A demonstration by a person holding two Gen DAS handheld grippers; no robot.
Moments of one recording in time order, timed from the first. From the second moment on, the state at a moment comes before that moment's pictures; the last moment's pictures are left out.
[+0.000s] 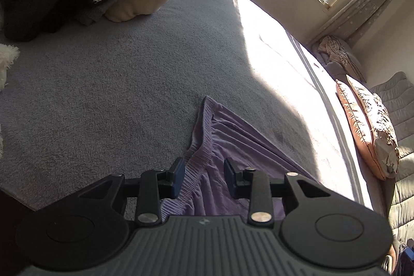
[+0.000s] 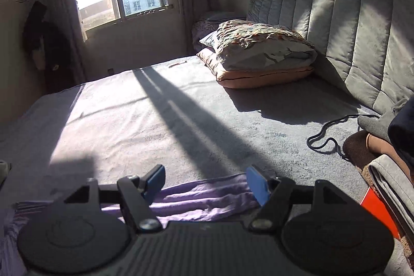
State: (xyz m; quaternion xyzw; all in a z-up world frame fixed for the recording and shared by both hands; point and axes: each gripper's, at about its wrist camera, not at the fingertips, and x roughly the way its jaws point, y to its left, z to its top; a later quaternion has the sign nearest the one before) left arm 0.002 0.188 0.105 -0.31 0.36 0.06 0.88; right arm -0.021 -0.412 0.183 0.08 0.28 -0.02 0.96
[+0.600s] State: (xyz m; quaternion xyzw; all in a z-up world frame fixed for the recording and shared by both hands) left arm -0.023 0.172 0.045 -0.32 0.39 0.05 0.86; right arm -0.073 -0.452 0.106 0.08 0.37 -0.08 0.92
